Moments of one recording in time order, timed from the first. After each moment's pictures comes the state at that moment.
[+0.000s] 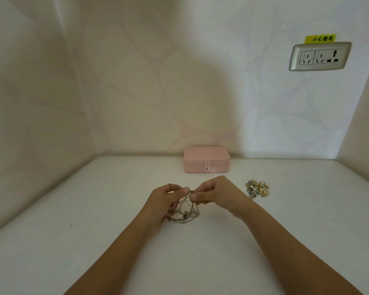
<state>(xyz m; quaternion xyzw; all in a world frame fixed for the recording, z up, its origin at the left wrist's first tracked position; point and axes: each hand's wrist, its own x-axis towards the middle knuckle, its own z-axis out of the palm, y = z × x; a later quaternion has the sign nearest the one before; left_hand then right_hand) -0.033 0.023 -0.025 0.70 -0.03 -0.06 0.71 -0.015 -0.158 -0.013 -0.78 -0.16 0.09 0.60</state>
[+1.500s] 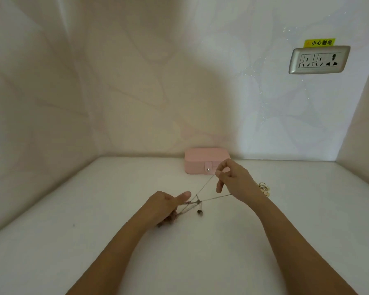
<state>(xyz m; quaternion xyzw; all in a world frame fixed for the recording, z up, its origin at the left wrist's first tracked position) -0.031 0.035 -0.023 0.88 -0.01 -0.07 0.47 -0.006 -0.184 0.001 -0.86 -0.09 -0.09 0.50</state>
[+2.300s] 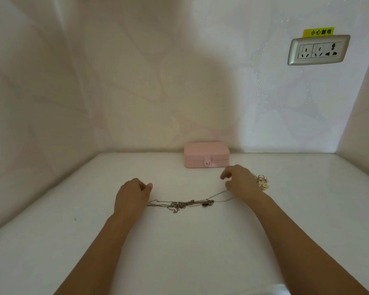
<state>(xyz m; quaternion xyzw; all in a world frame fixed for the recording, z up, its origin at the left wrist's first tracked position) -0.023 0.075 -0.035 0.93 0.09 0.17 0.30 0.014 -0.198 -0.028 -0.96 -0.03 -0.11 0.27</state>
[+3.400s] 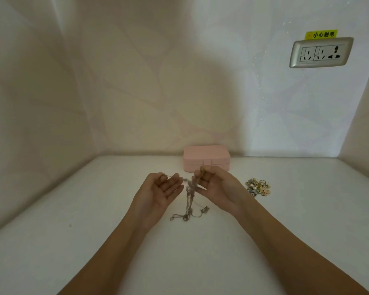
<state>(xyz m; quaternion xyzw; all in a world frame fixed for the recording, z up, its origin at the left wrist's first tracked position) -0.032 0.027 -0.012 0.39 -0.02 -0.06 0.92 -0.008 -0.150 -0.008 -0.41 -0.11 0.17 0.89</state>
